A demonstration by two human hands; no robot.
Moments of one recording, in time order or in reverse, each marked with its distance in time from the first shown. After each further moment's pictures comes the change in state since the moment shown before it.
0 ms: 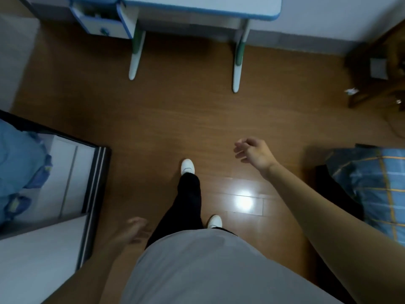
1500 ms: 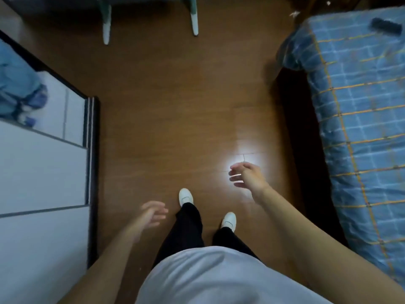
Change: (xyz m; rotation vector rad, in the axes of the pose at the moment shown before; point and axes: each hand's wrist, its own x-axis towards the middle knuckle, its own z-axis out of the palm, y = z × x) left_hand -0.249 -0.558 0.223 0.059 -0.046 0.227; right_hand -0.589 0.535 0.016 0.277 0.105 0.185
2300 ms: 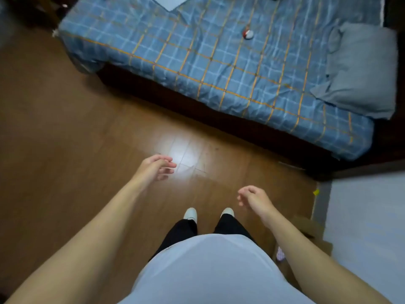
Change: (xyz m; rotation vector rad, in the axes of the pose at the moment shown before) left_hand -0.050 0.112 0.212 0.751 -0.762 0.508; right_hand -0.229 0.267 -0.001 0.571 0.709 0.302
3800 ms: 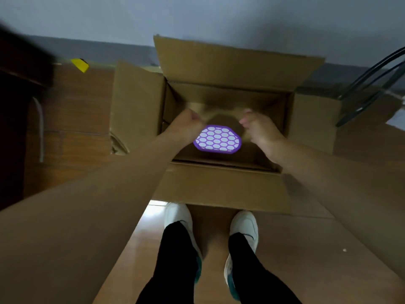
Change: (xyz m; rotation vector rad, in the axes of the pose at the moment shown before) left_hand 0.264 -0.588 0.835 1.792 -1.230 0.380; right_hand 0.315 0.759 -0.079 1.579 1.045 0.653
